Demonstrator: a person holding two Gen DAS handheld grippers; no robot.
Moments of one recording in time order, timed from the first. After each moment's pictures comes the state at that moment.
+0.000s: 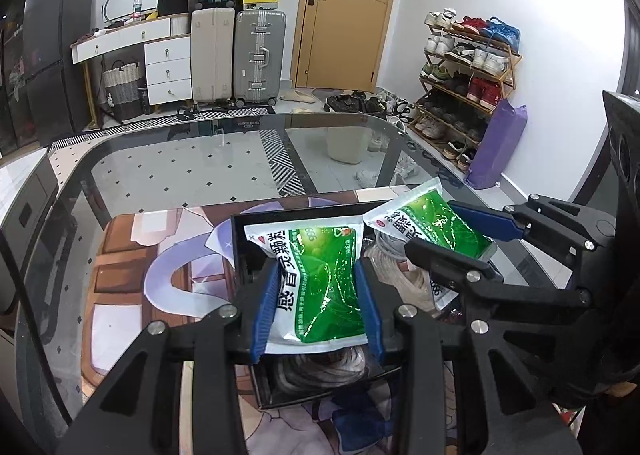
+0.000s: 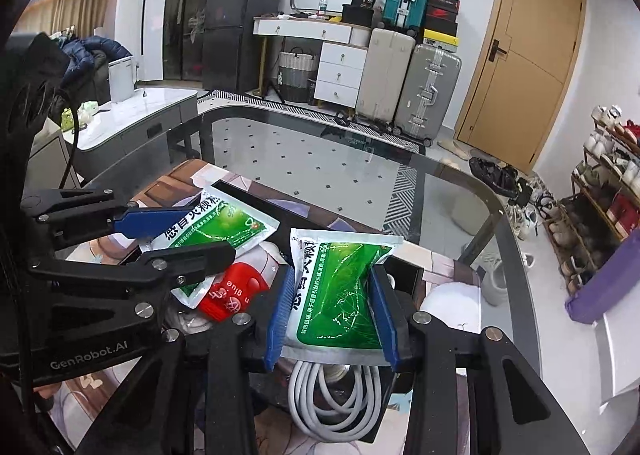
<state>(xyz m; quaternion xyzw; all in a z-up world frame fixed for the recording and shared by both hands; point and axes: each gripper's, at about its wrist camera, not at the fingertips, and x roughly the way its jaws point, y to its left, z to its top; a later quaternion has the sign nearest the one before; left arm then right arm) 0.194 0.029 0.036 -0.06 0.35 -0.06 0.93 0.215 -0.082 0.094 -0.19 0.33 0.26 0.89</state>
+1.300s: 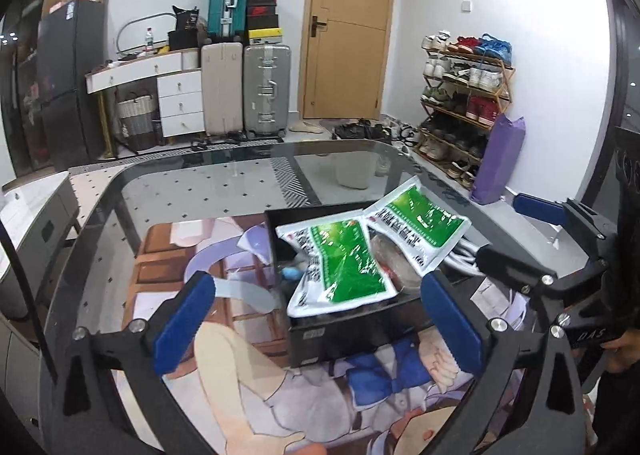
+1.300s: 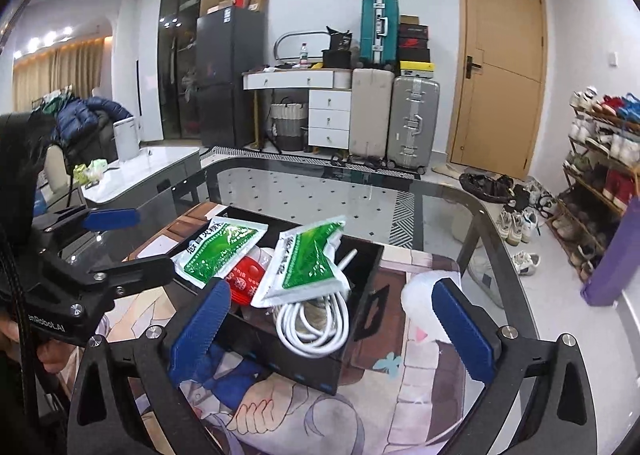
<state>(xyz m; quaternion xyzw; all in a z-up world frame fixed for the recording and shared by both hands) 0.132 0.037 0.049 -0.04 0.29 -0.04 0.96 0.161 -0.149 0.105 -0.09 0.27 0.27 0.92</state>
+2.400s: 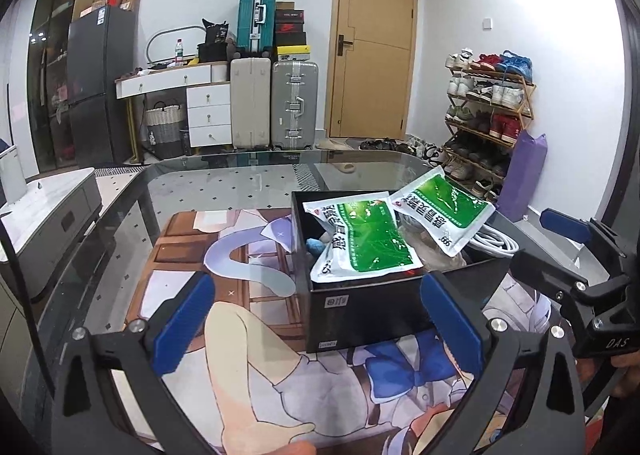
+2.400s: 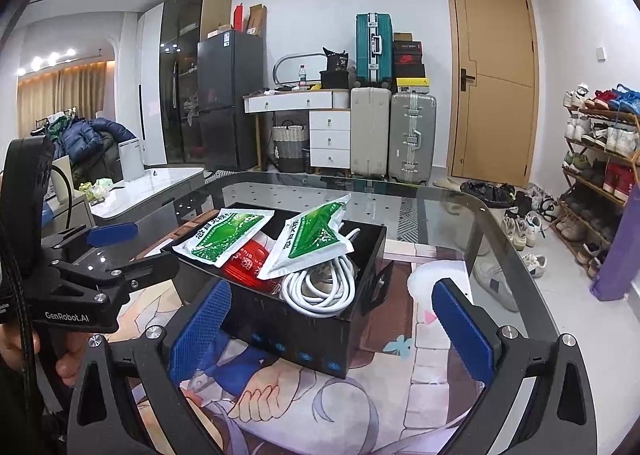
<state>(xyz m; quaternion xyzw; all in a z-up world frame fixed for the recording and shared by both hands) 0.117 0.038 0.022 -0.04 0.25 0.01 0.97 0.138 -0.165 0.081 -0.06 0.23 0.27 0.93</state>
